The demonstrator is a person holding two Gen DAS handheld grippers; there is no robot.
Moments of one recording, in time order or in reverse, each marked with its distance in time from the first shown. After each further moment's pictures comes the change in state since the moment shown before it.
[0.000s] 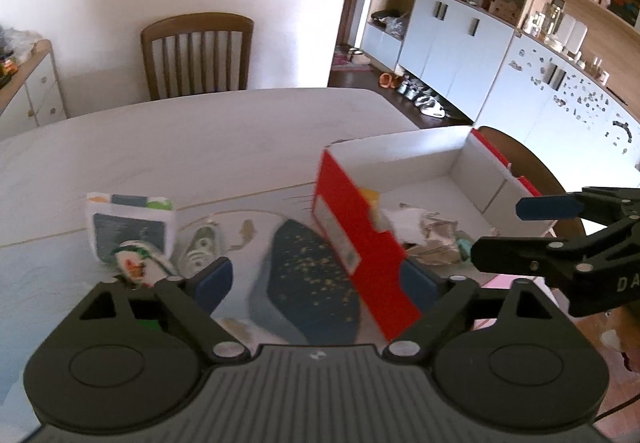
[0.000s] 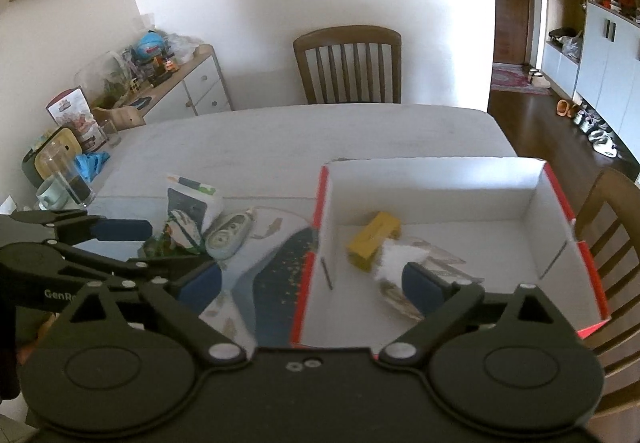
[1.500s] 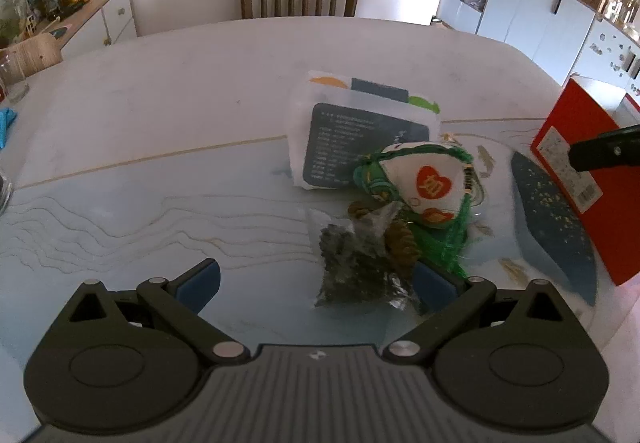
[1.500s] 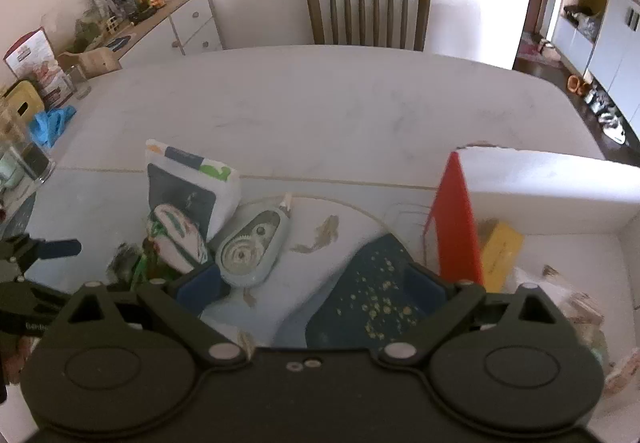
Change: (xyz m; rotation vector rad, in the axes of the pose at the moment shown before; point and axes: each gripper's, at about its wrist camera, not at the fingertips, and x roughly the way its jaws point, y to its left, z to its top) left arm 0.066 0.210 -0.062 -0.068 0.107 0.156; right arm 0.160 0.080 0.034 -0.024 0.177 -0.066
